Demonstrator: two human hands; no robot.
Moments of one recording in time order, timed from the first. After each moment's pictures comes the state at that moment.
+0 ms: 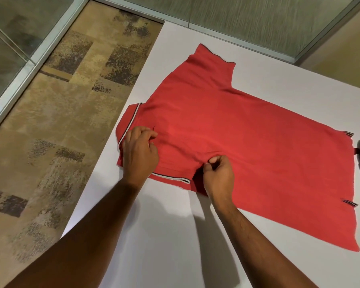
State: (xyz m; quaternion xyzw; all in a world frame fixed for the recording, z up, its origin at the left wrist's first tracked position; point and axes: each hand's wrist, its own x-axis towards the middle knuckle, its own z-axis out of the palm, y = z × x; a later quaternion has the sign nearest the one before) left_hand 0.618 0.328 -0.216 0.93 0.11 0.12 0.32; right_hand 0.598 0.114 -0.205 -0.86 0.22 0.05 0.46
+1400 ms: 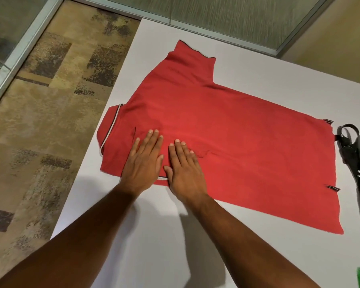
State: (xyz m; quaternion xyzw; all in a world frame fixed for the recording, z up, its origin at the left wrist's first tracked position) left_hand 0.612 0.301 -0.262 0.99 -0.13 0.04 0.10; right_hand 0.596 0.132 -0.249 -0.98 -0.16 0.07 0.13
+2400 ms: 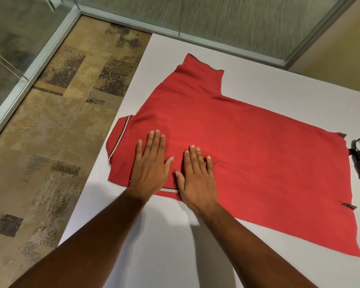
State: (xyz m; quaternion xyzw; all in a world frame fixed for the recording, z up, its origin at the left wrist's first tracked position) left_hand 0.634 0.294 -0.251 1.00 -0.05 0.01 0.06; right_hand 0.608 0.123 -0.244 -0.99 -0.13 0.05 0.10
